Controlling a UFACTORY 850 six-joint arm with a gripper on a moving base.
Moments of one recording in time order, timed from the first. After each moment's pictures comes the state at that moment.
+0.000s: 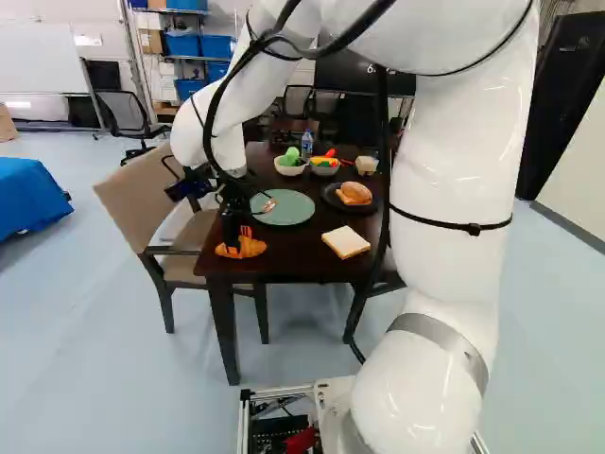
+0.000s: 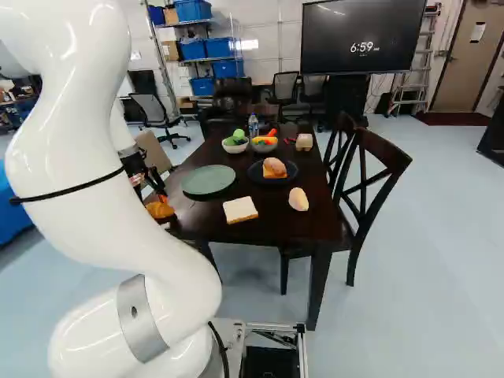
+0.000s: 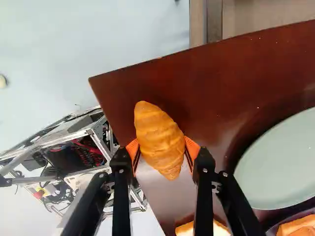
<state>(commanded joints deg) 37.0 -15.9 -59.0 -3.6 -46.0 -33.1</state>
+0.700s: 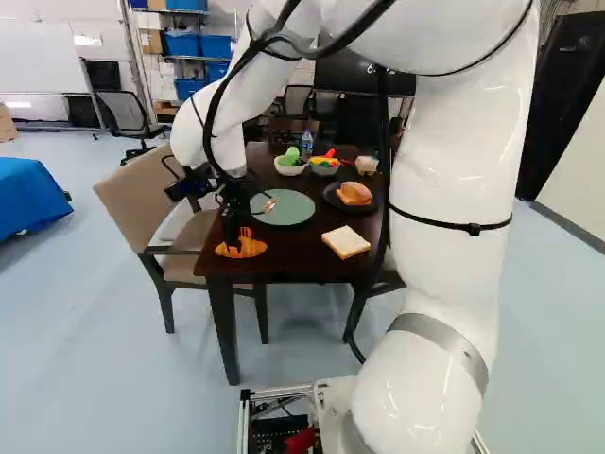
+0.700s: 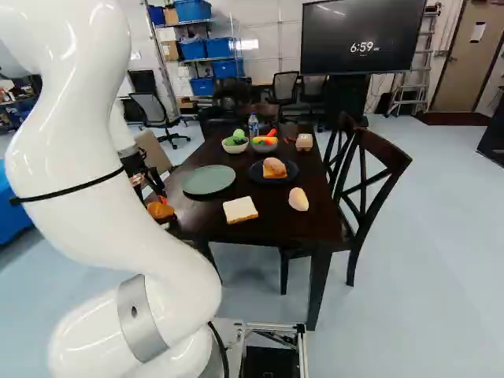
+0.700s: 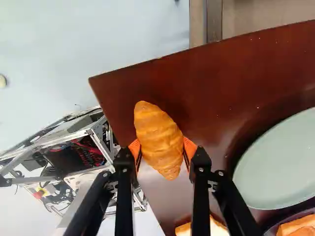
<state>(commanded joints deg) 37.0 -15.9 -59.0 -3.6 -46.0 -33.1</state>
